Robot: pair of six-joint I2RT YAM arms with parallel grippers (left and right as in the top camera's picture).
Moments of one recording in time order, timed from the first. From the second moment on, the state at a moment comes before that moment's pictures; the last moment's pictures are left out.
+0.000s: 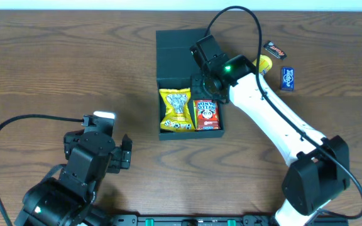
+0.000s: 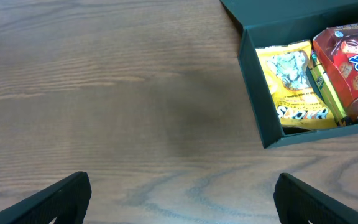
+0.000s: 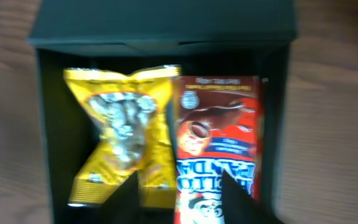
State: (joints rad) left arm -0.54 0.72 0.97 -1.07 -0.37 -0.24; right arm 0.54 1.84 1.59 -0.95 -0.01 0.52
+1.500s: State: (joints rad) left arm -0.54 0.72 0.97 -1.07 -0.37 -0.24; right arm 0.59 2.01 1.59 -0.87 0.00 0.52
